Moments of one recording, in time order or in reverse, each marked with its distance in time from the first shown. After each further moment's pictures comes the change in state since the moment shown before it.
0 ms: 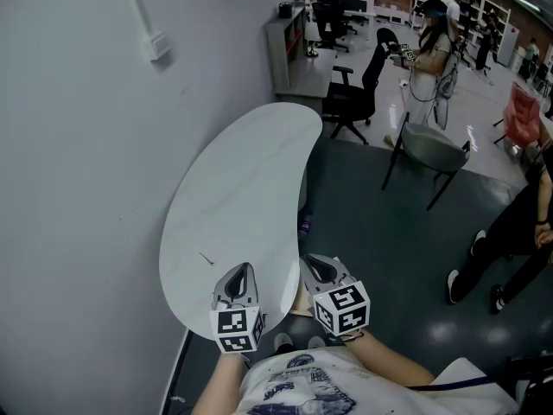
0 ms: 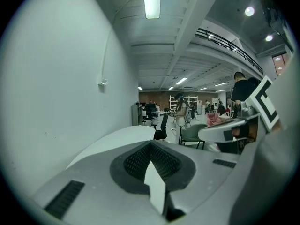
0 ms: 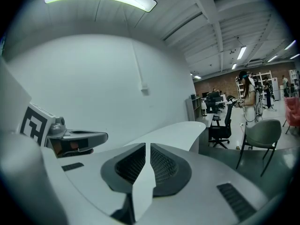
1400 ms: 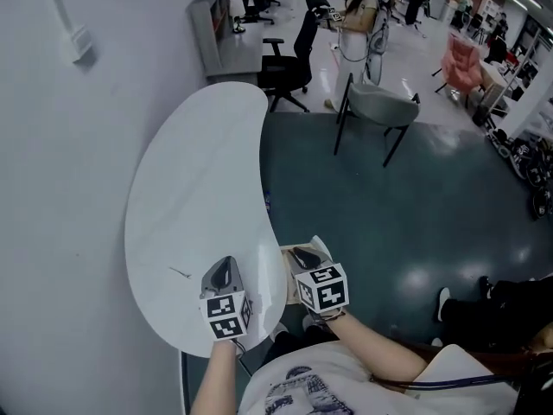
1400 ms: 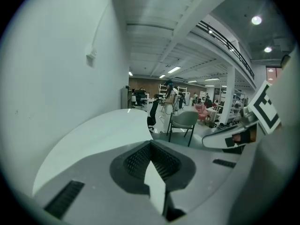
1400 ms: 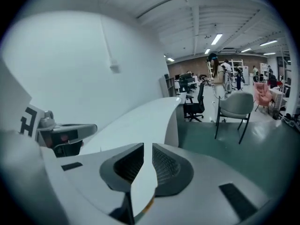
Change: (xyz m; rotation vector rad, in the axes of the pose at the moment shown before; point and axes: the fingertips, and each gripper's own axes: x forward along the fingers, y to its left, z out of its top) left arm 0.086 0.034 -0.083 -0.022 0.179 -0.181; right arm 0.056 -0.043 -0.105 0.195 0.218 -0.300
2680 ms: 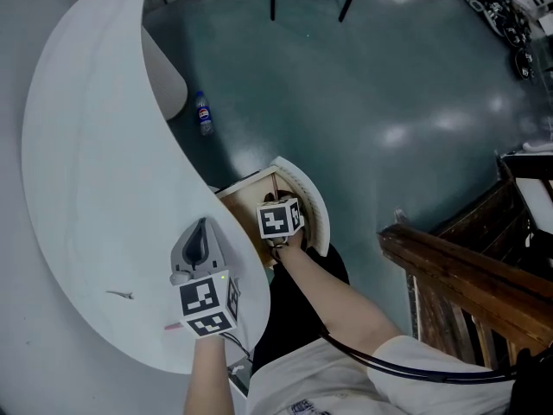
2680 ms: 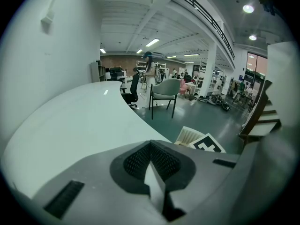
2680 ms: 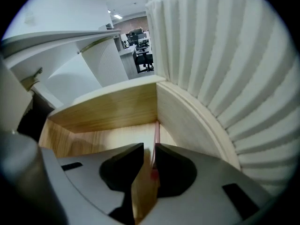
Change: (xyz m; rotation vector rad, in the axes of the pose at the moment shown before) left arm 0.173 -0.063 -0.139 0.197 0.293 -0.212; right arm 0.199 -0.180 -0.295 0.388 0.465 -0.437
